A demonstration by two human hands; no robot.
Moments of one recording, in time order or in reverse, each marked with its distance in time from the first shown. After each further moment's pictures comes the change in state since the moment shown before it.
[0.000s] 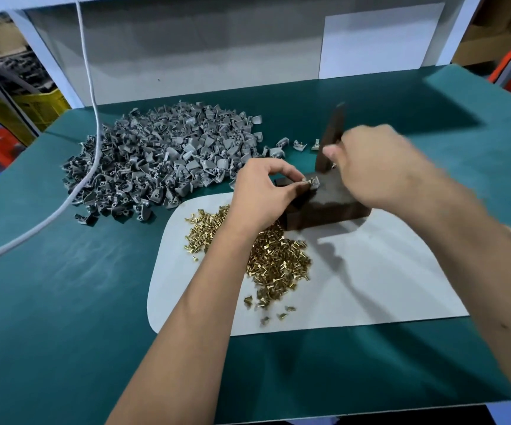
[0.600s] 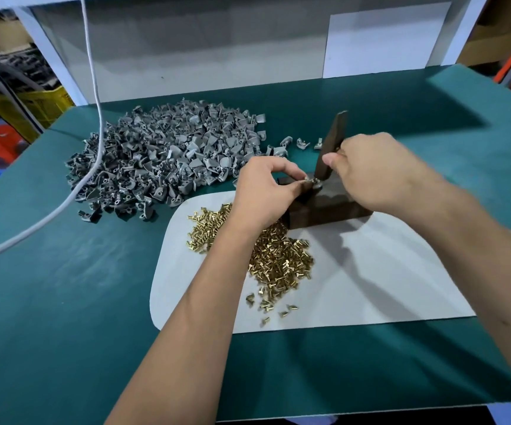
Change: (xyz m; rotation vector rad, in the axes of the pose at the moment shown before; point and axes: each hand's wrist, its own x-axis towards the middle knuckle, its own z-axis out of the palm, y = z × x) left_hand -0.001 0.000 0.001 -0.014 0.018 -0.002; right_hand 0.002 0.005 0.008 -0.060 -0.083 -0.092
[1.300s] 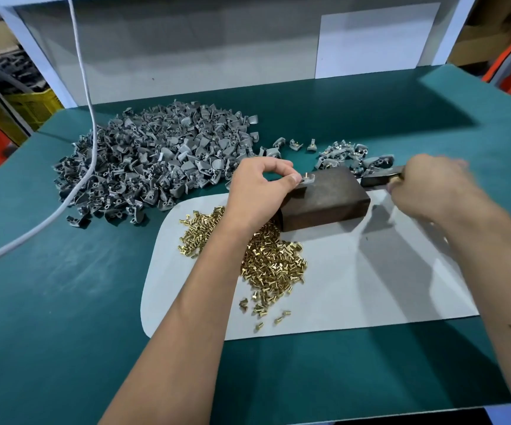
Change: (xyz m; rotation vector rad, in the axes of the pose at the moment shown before) left_hand -0.002 0.005 -0.001 -0.102 0.004 -0.073; right_hand -0.006 0.072 0.012 -0.119 -0.054 0.456
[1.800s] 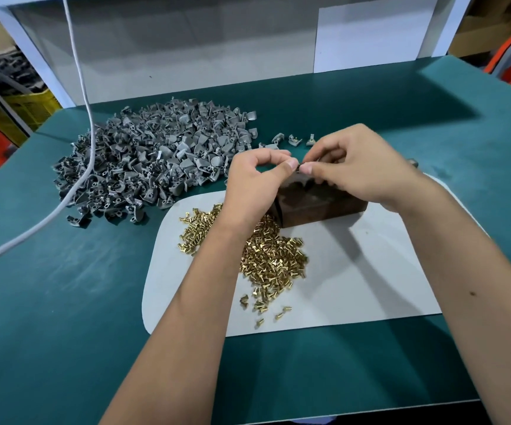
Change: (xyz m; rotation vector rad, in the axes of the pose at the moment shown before) left_hand -0.001 0.004 0.002 -0.152 0.064 -0.008; right_hand -0.005 -0.056 0.002 0.798 -0.125 -0.612
